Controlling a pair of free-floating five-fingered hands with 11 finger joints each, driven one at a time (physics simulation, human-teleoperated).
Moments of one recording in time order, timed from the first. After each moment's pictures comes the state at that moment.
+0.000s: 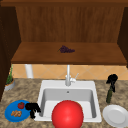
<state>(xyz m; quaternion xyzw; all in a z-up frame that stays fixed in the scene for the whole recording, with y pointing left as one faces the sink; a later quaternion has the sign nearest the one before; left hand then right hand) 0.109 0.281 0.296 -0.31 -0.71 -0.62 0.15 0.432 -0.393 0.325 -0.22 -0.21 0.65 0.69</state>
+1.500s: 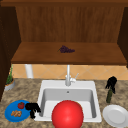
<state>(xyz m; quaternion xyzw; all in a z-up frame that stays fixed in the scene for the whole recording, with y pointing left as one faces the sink) 0.109 0.281 0.296 -0.31 -0.71 -0.62 0.15 0.491 -0.416 0.253 -0.11 -0.15 0.68 0.71</state>
